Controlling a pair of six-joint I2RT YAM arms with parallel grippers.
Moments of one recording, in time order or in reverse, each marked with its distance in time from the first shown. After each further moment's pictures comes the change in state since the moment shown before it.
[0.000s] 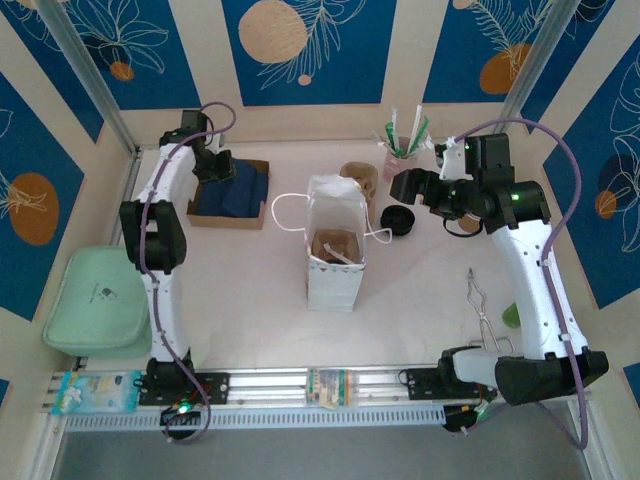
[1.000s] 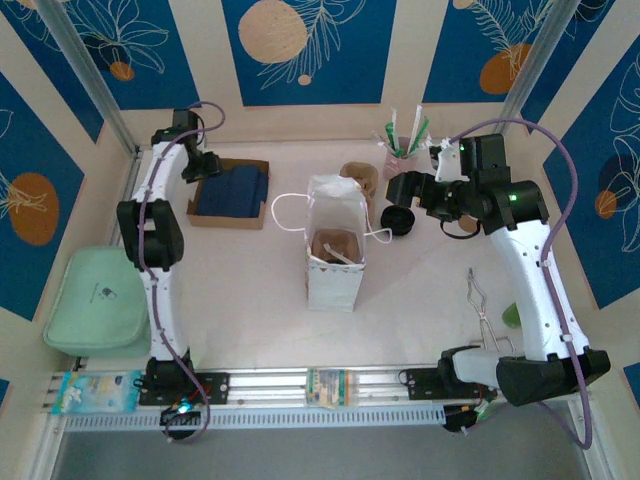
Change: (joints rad) left arm 0.037 0.027 0.058 -0.045 -0.243 0.007; right arm 0.039 0.000 0.012 -0.023 0.008 0.001
